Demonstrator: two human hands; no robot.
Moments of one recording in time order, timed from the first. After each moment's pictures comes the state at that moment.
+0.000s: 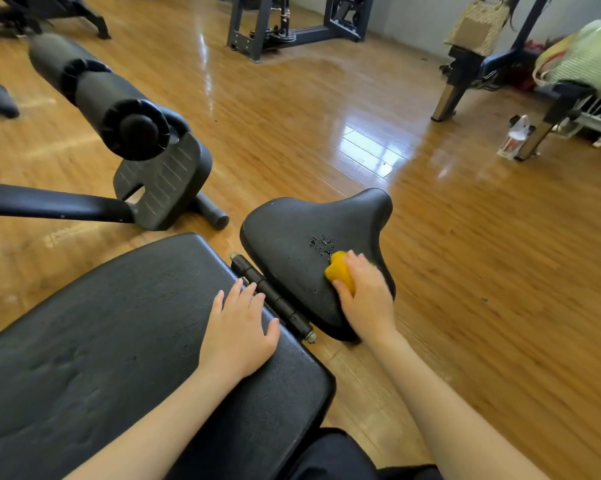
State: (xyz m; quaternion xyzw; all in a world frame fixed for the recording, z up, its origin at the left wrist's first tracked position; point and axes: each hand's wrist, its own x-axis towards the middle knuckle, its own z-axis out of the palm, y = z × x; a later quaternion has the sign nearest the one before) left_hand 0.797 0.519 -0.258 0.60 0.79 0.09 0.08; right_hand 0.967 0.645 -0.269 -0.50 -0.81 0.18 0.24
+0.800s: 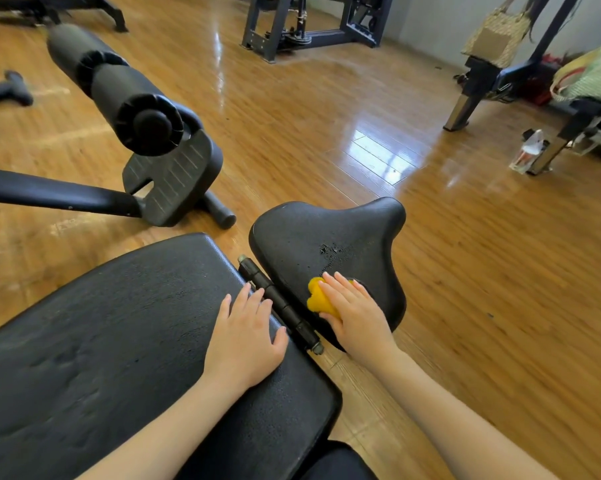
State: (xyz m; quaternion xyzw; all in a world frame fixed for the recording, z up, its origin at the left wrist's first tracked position) left_hand 0.795 0.519 -0.264 0.59 0.80 0.10 0.05; right_hand 0.958 0.631 -0.270 -0.34 -0.93 0.07 0.13
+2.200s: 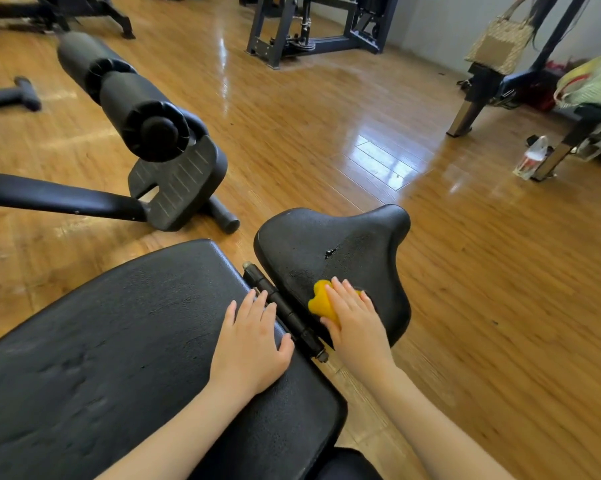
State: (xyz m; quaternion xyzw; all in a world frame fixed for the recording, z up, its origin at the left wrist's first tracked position) left_hand 0.797 0.520 -0.260 0.58 0.80 0.11 0.06; right_hand 0.945 0.620 -0.268 -0.42 -0.89 0.11 0.13
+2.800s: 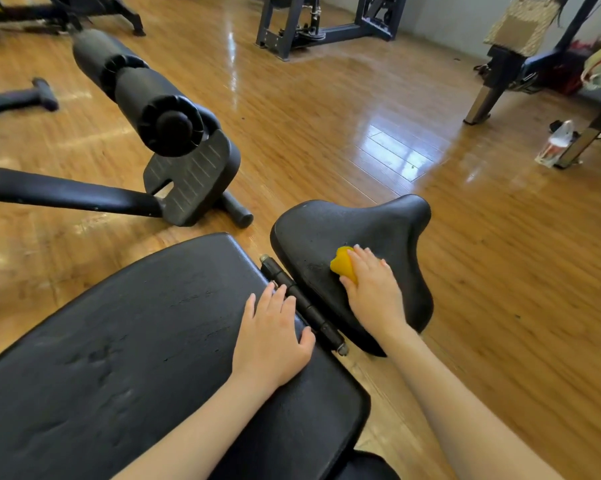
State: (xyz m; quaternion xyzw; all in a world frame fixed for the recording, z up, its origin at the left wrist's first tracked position) left_hand 0.794 0.518 -0.259 0.58 0.80 0.11 0.09; right_hand 0.916 0.657 -0.265 -0.48 -0.86 0.13 0.15
